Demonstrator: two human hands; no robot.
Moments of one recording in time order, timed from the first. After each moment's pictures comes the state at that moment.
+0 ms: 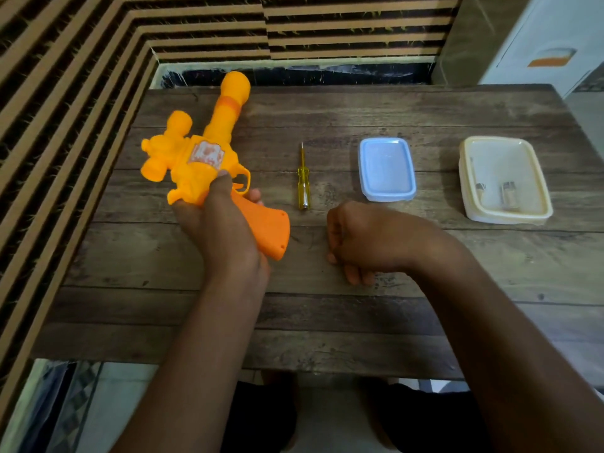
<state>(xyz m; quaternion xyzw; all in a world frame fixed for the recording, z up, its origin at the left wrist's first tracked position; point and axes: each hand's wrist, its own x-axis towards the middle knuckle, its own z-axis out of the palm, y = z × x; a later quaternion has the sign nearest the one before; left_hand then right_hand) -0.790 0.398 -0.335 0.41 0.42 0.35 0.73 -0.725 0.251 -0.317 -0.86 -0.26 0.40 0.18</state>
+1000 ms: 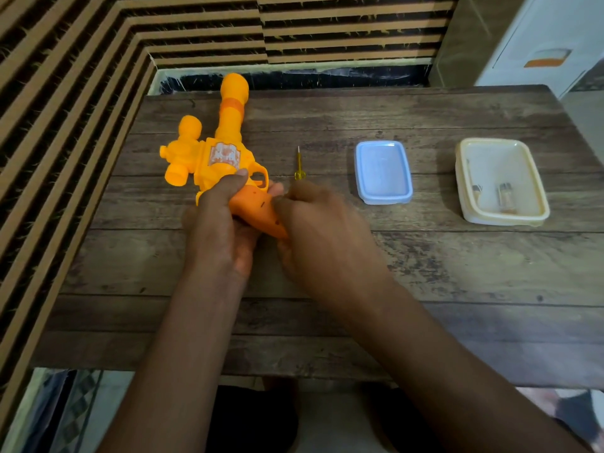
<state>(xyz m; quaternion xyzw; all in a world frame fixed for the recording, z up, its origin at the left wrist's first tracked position) -0.790 0.420 -0.342 0.40 0.36 0.19 0.82 -0.774 0.289 -0.328 -0.89 -0.35 -0.10 0.27</state>
